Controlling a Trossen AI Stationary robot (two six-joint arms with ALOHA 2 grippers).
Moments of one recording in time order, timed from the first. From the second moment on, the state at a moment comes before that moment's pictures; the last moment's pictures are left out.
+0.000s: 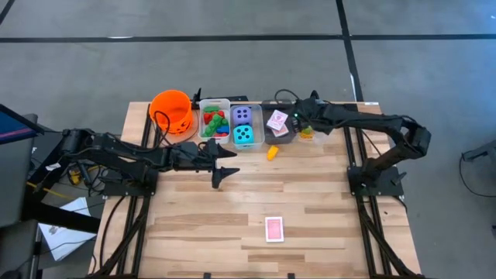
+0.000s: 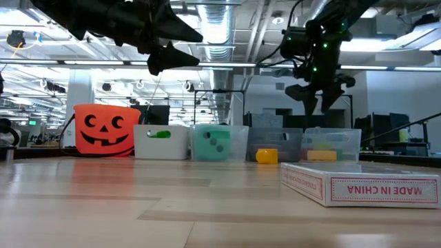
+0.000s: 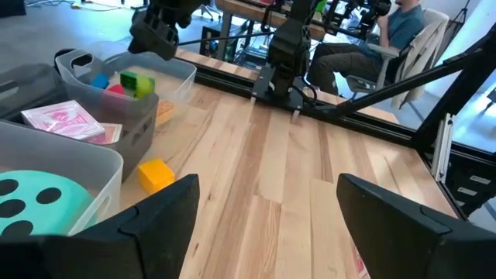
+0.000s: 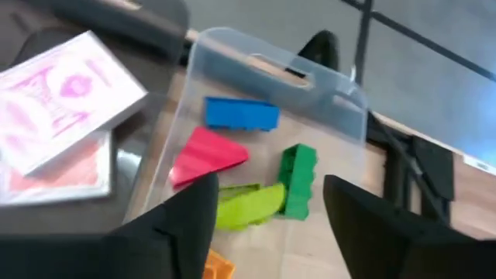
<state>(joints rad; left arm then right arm) -0.02 1.24 0.57 0.44 -0.15 -0.27 -0.50 1.48 1.03 -0.78 0.64 0.58</state>
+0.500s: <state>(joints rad) -0.02 1.24 0.57 0.44 -0.15 -0.24 0.05 1.48 0.97 -0.55 0.77 0.65</state>
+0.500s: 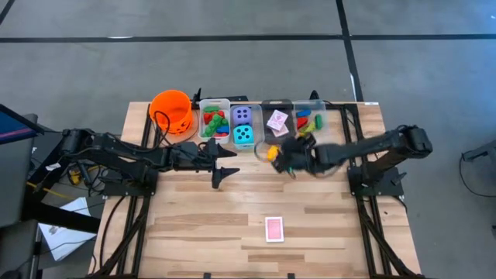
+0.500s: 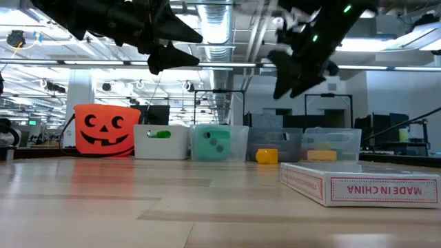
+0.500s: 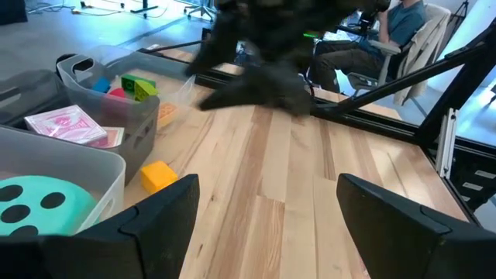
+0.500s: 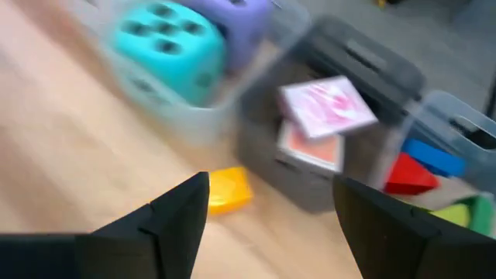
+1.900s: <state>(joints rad) -0.10 1.97 0.85 0.78 -0.49 -0.10 0.33 1.51 0.97 -0.53 0.97 0.82</state>
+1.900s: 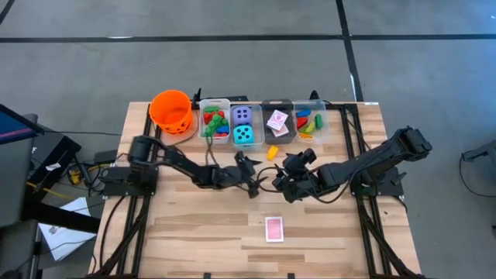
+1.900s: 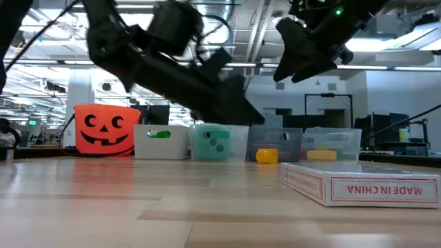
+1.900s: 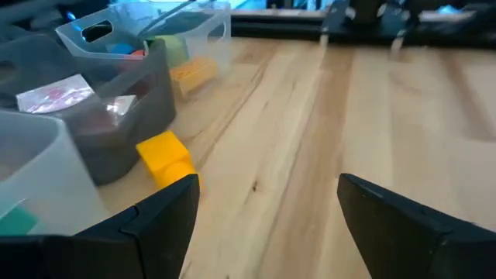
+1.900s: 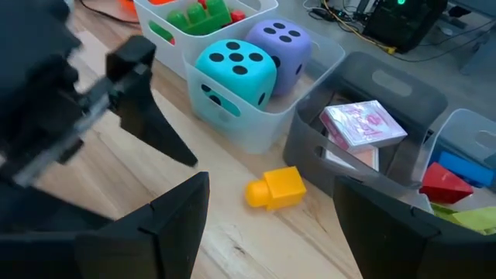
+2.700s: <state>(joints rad) -0.04 2.18 1.09 0.68 -0.70 -0.26 0.32 1.51 0.97 -0.54 0.97 0.79</state>
